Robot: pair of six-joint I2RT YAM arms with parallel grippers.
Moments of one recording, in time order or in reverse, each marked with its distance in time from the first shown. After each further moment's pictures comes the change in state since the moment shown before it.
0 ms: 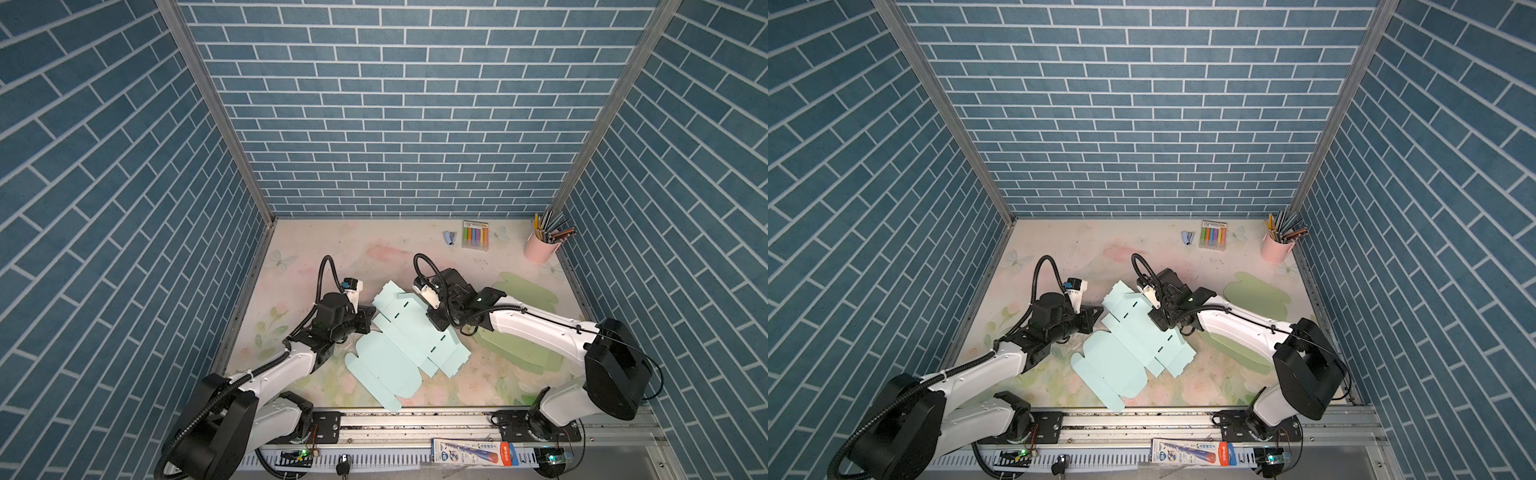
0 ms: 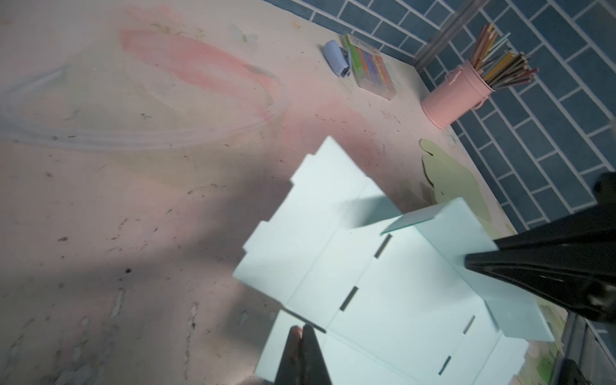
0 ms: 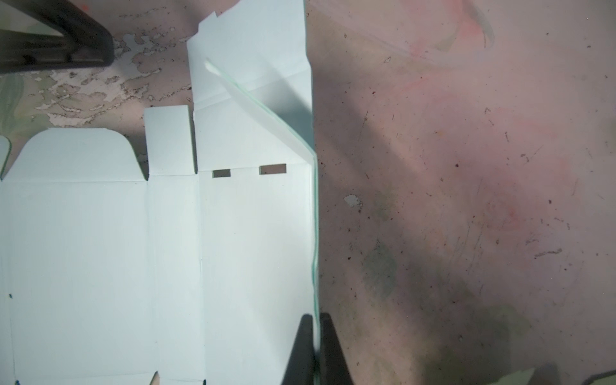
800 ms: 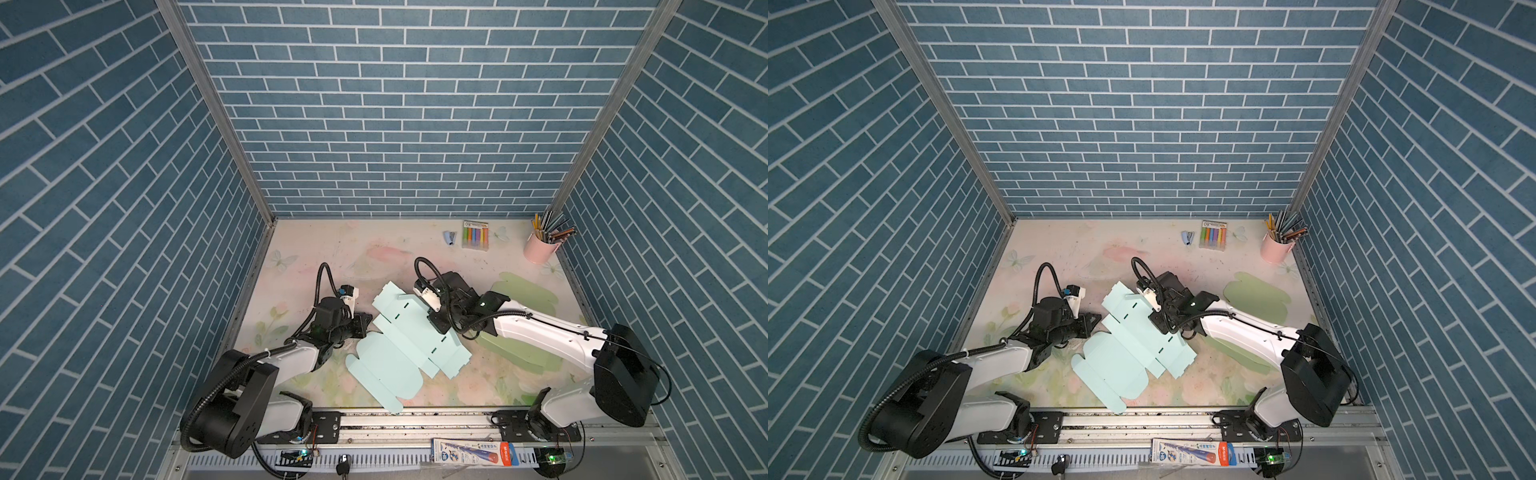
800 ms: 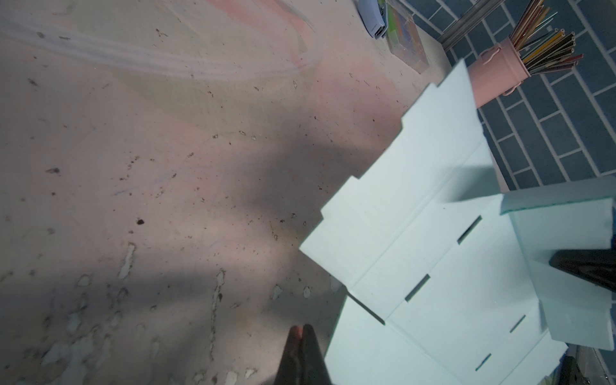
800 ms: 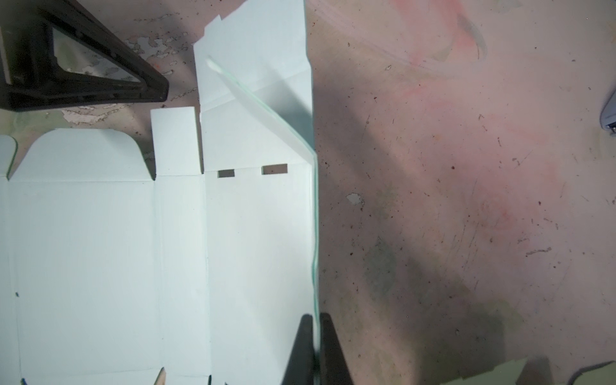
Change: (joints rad) left arm 0.047 0.150 -0.061 0.143 0.095 -0.019; right arm 0.025 -0.034 -0.023 0.005 0.023 0.000
